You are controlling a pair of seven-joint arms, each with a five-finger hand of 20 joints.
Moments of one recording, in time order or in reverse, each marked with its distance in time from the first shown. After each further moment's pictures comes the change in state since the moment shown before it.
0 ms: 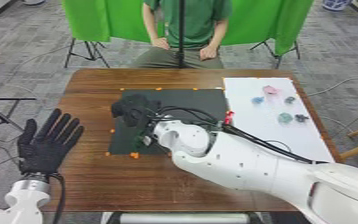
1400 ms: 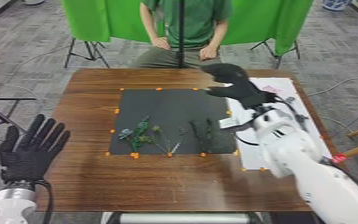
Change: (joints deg) left arm 6.1 -3.5 -7.0 -2.3 0.0 0.2 -1.2; right arm -41.1 24.0 55.5 -31.2 30.2 -6.4 -6.1
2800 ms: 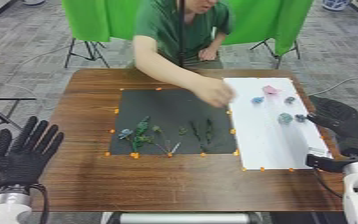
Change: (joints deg) left arm 2.4 -0.5 -1.5 -1.1 0.1 -0.1 1.5; right arm -41.8 1.5 38.4 -8.4 16.7 10.2 -2.2
